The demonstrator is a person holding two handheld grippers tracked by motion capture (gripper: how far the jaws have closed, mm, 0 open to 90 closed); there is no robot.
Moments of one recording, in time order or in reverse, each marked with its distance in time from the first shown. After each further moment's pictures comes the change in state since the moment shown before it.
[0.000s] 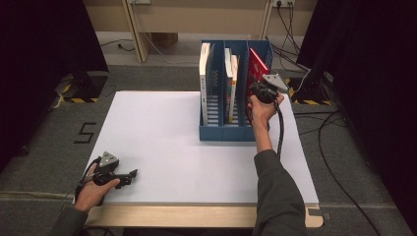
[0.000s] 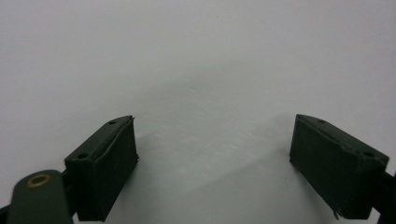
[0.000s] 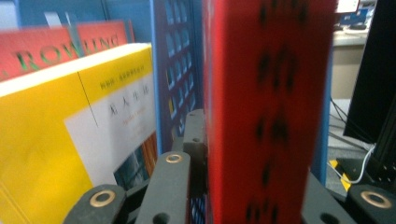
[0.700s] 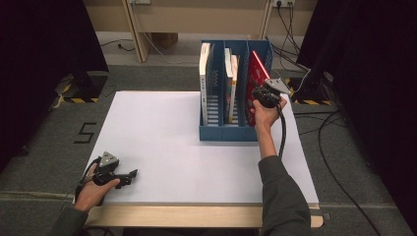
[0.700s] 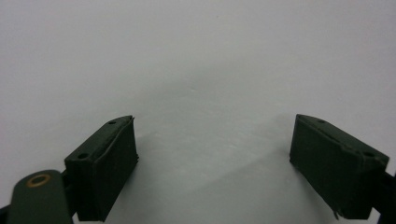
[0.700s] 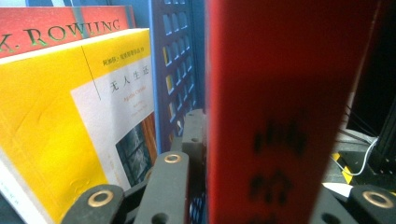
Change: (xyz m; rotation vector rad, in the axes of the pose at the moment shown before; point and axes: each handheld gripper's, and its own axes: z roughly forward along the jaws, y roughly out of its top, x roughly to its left) left arm 0.000 0.000 0.000 0.000 0.001 0.000; right arm -0.006 -0.007 -0.016 0.020 0.016 0.005
